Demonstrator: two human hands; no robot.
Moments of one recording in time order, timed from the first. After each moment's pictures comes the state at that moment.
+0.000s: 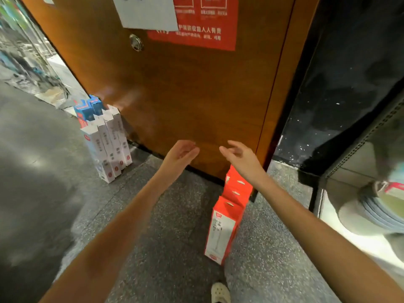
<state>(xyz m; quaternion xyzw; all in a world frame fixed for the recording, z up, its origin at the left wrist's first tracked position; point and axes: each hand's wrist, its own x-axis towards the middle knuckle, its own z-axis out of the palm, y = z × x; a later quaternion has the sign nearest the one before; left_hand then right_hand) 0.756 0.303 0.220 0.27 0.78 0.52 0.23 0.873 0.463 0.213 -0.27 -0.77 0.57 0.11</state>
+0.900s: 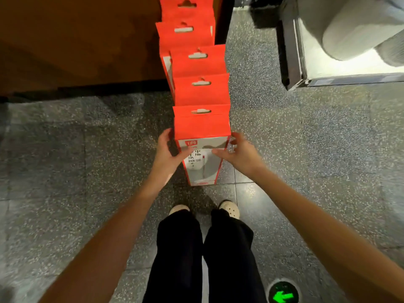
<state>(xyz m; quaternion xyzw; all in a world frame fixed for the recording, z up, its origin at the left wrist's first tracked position) 0.708 0.331 -0.329 0.28 0.75 0.37 0.47 0.901 0.427 -0.290 -0.59 -0.64 0.50 -0.01</state>
